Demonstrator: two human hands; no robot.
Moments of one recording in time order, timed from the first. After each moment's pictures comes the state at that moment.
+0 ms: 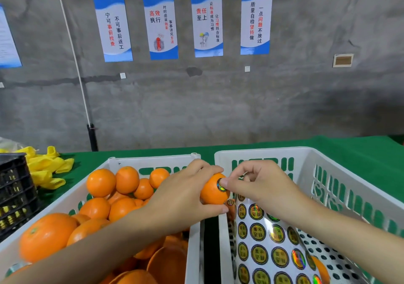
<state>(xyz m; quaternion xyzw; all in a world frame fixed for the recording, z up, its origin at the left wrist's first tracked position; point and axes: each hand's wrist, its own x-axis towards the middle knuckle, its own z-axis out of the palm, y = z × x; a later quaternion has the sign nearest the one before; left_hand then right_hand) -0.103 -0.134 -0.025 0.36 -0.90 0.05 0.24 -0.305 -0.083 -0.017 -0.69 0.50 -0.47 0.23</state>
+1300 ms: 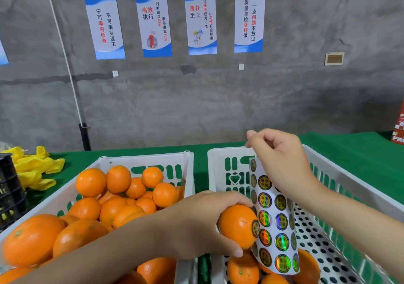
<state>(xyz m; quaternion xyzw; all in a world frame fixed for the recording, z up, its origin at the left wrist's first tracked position) -0.129 -0.099 -0.017 0.29 -0.92 -0.27 0.07 -0.328 -0.084 0.007 -0.61 0.49 -0.62 0.05</state>
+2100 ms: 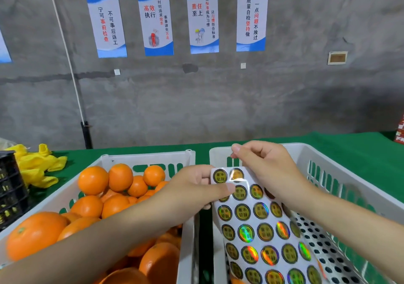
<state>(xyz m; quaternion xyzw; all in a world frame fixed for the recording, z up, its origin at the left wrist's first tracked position) -0.127 -0.102 -0.004 0.36 -0.73 -0.50 0.30 -0.318 -0.089 -0.004 -0.65 0.48 -0.56 0.19</state>
